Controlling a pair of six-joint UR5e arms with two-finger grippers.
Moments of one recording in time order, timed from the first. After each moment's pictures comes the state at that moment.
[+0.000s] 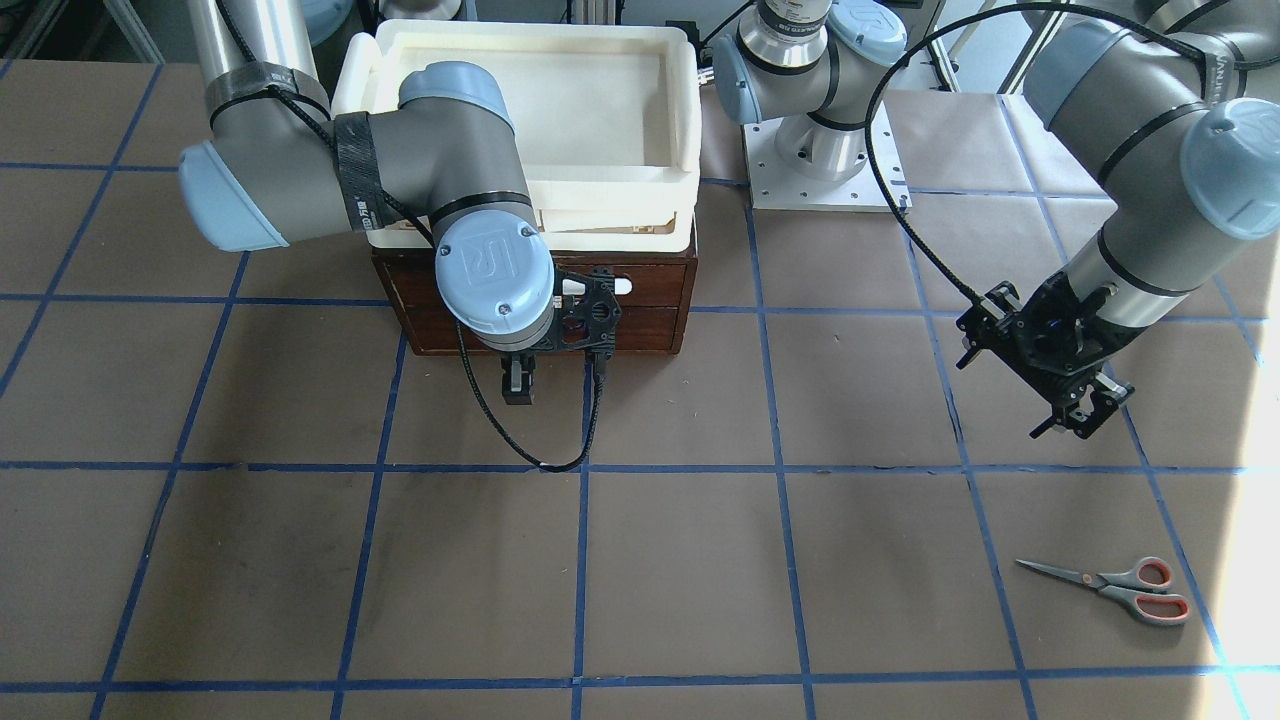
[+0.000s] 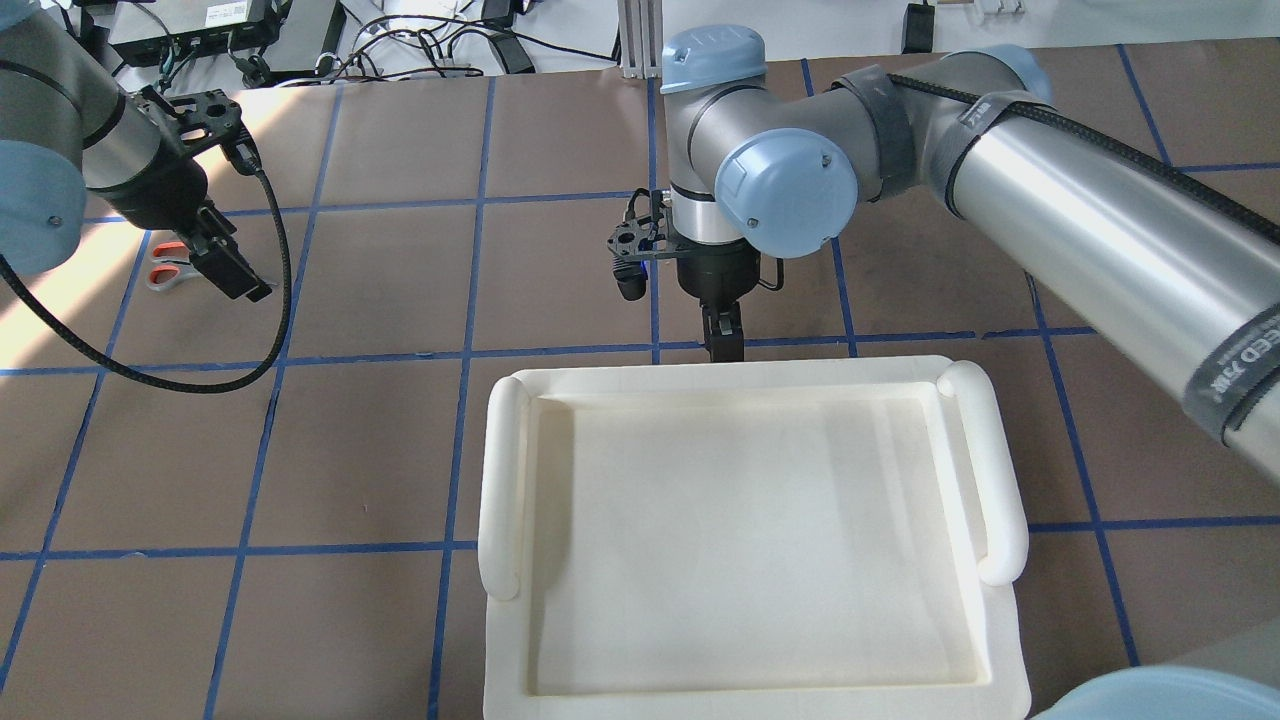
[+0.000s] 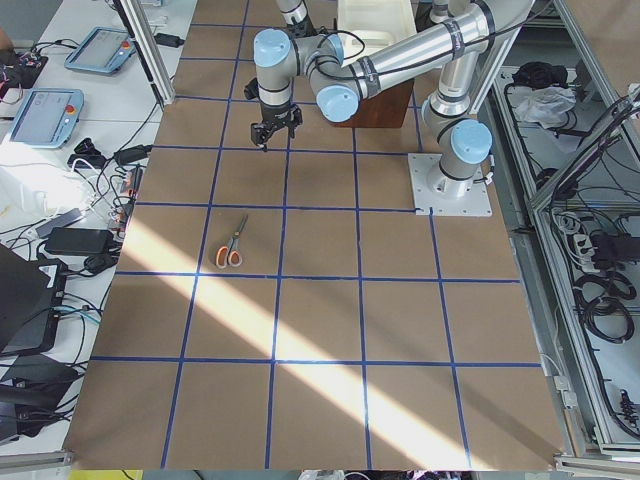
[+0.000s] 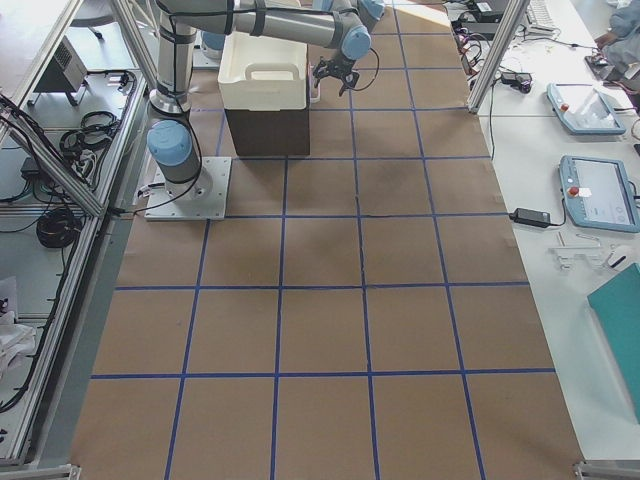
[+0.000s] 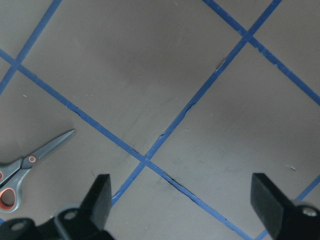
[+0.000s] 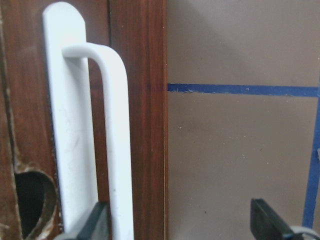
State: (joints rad) left arm -1.26 -1.72 -1.71 -1.26 1.56 1.32; right arm 1.87 -1.17 1.53 -1.54 -1.50 -1.31
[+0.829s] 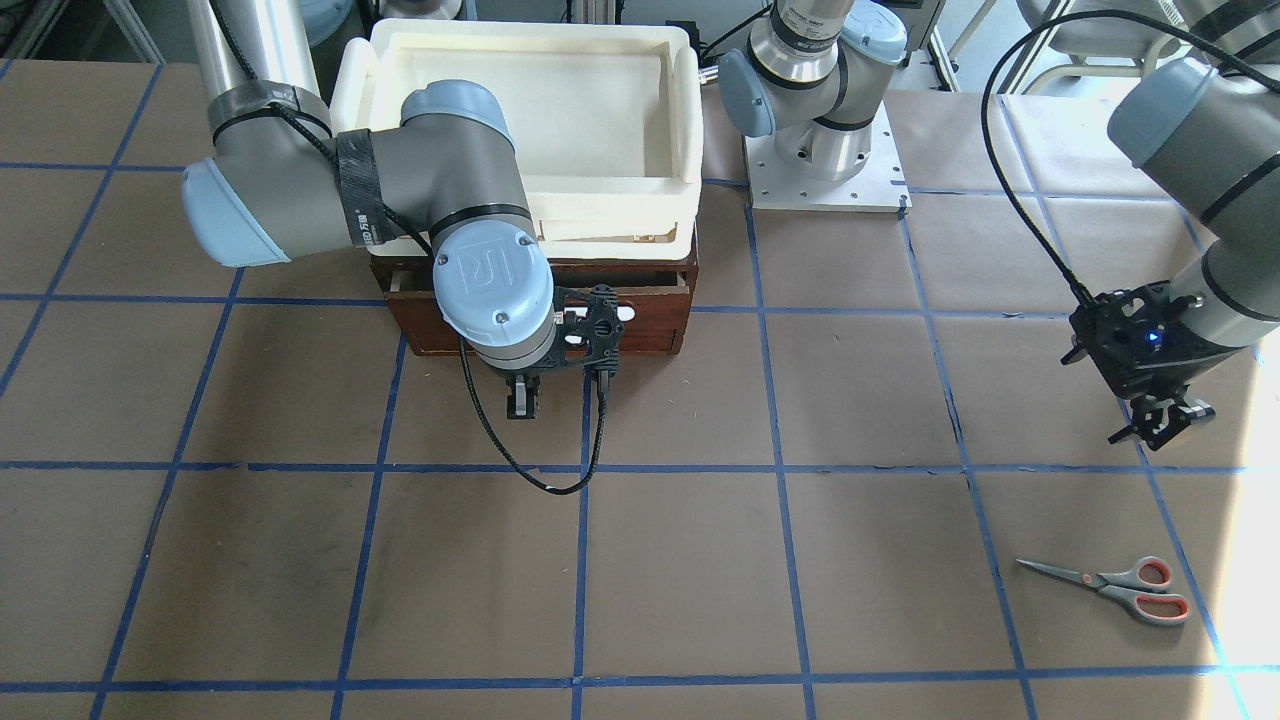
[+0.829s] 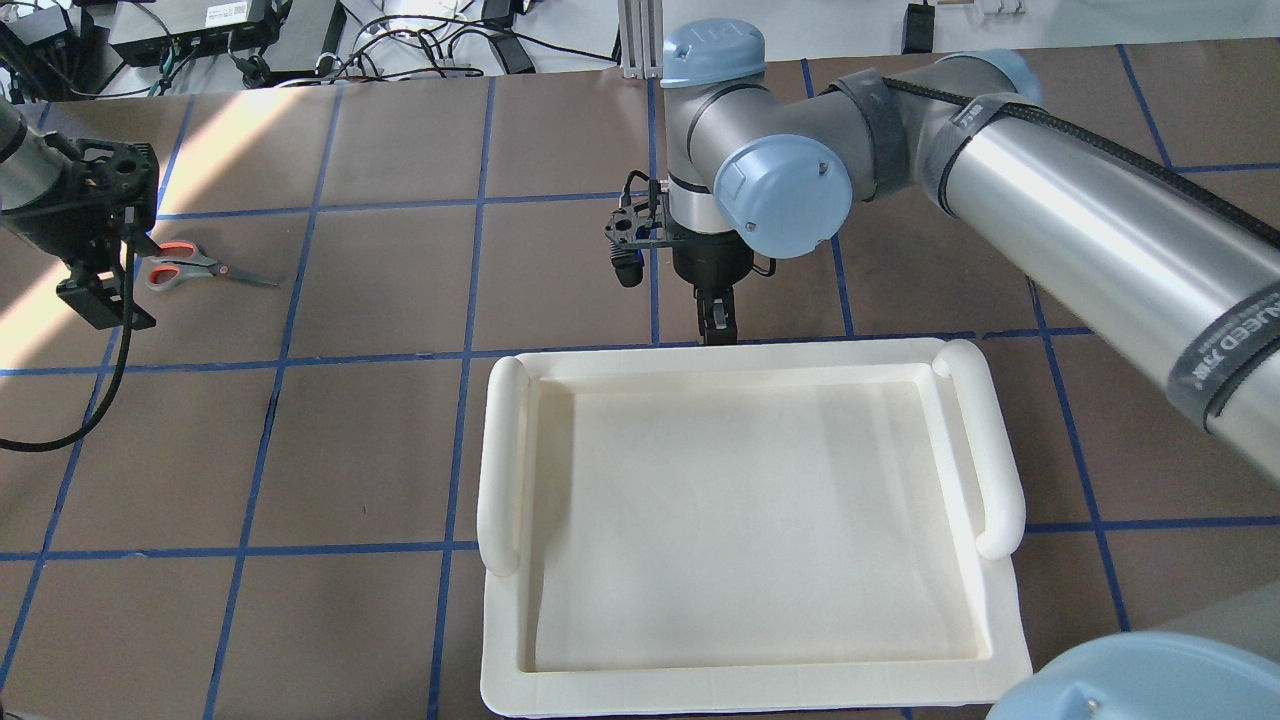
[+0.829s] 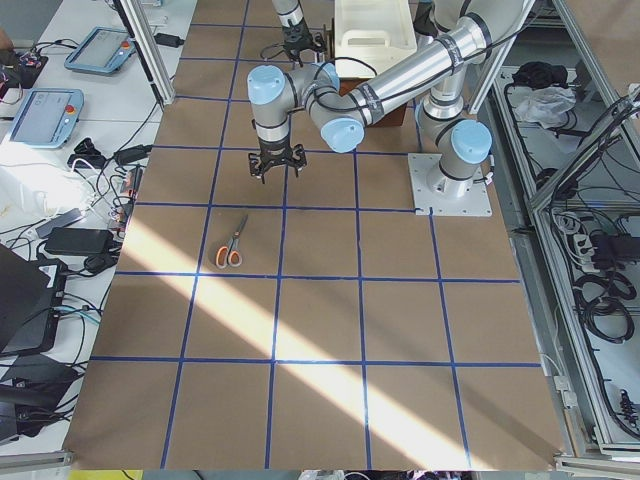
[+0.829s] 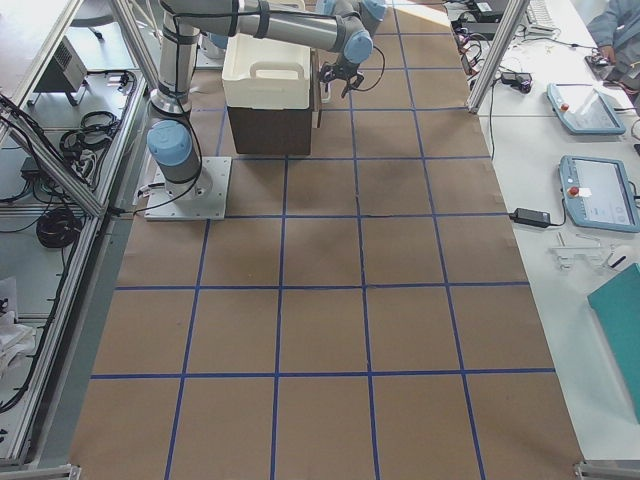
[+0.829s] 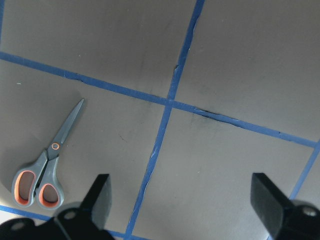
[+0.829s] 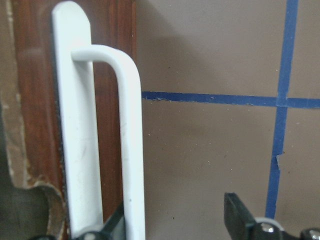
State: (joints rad) left arm -1.09 -1.79 -1.68 -1.24 1.63 1.85; right arm 1.87 -1.14 1.49 -1.62 -1.49 -1.32
